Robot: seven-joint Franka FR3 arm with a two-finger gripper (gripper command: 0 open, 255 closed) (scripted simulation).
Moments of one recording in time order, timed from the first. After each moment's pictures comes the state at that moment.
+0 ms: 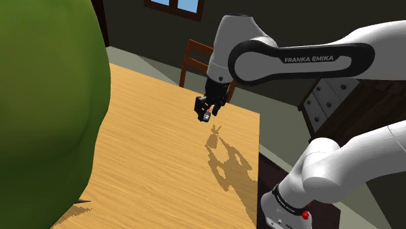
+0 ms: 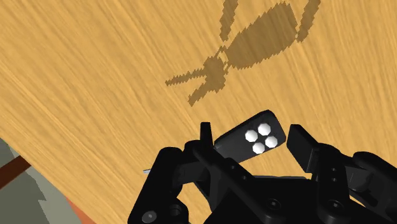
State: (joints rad) arm 0.11 -0.44 0.18 -2.35 0.08 1.94 0.39
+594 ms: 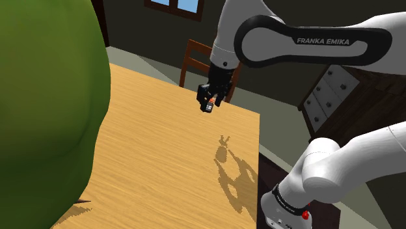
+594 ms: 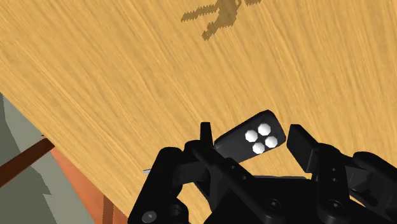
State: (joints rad) arm 0.11 -0.45 0.18 -2.25 0.08 1.82 0.39
